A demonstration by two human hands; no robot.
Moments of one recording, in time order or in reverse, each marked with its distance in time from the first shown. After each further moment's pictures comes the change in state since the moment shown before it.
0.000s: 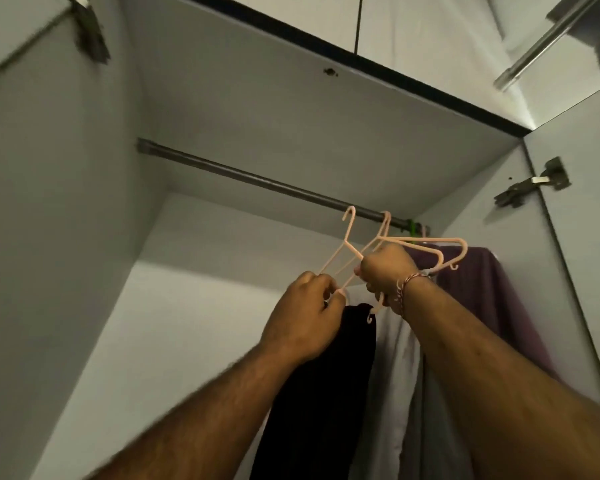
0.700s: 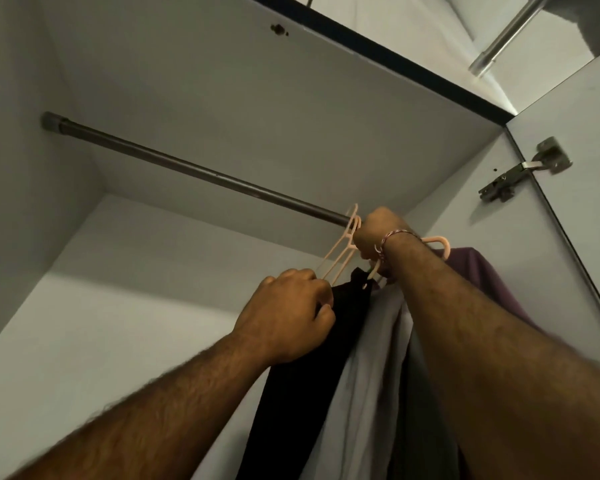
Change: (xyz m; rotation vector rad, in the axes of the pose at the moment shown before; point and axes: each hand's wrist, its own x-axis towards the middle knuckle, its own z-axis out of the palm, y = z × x) left_hand 0.082 -0.022 0.080 0.331 -0.015 0.295; right_hand 0.123 0.024 -0.038 -0.390 0.177 -0.259
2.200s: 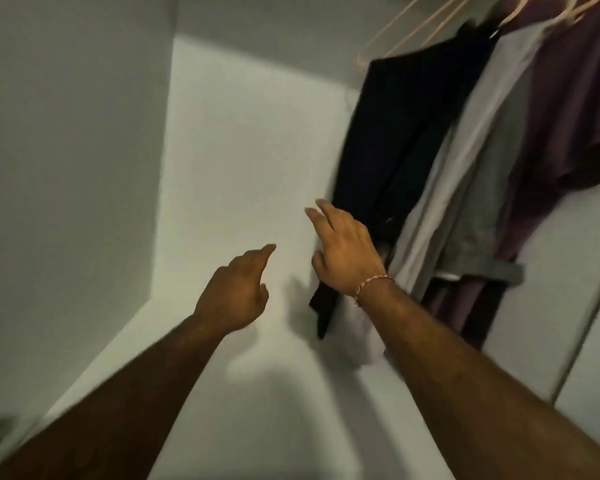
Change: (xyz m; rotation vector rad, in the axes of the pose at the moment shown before) left_hand -0.430 0.006 -0.100 -0.014 -0.577 -0.571; right_hand -0.429 -0.025 0.133 -0.096 -0.470 -0.474
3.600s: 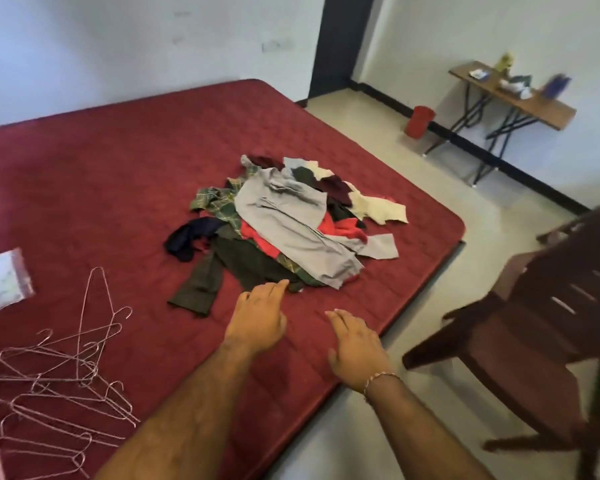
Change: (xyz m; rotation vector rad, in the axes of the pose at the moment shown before) left_hand -1.238 0.398 -0.367 0.738 0.611 -2.304; right_hand -0.830 -0.896 -0.405 0.764 -0.536 -2.145
